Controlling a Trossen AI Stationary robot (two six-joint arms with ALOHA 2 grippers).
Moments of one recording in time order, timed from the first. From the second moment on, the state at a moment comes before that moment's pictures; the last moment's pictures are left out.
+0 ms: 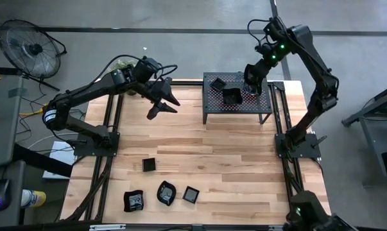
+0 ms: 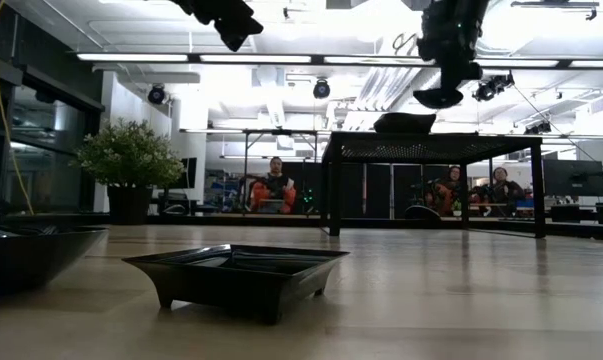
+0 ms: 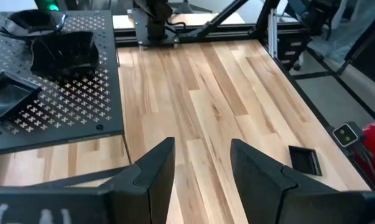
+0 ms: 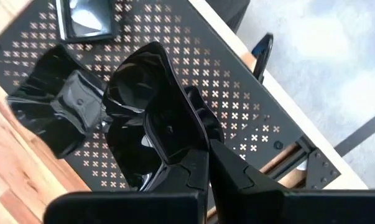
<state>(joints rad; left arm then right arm) 0.47 1.31 1.36 -0.70 0.65 0.37 -1.07 1.66 1.93 -1.56 -0.20 -0.30</state>
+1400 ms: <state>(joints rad) 0.46 1.30 1.36 -0.70 0.63 0.37 -1.10 1.71 1.85 -1.55 -0.15 -0.43</state>
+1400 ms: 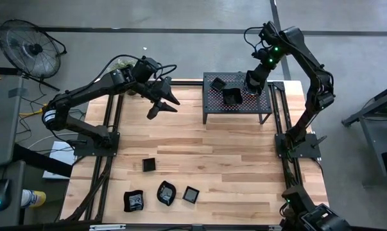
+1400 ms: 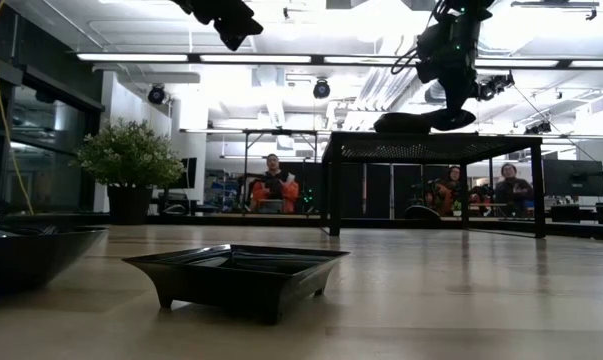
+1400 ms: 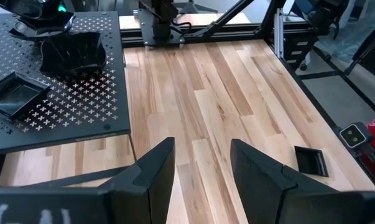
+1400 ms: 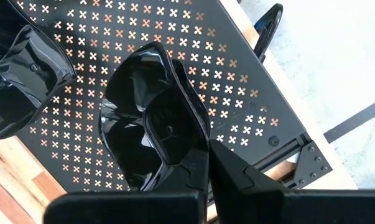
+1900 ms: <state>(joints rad) 0.46 1.30 1.36 -0.69 0.62 0.36 -1.08 1.71 1.85 -1.54 -0.14 -0.32</state>
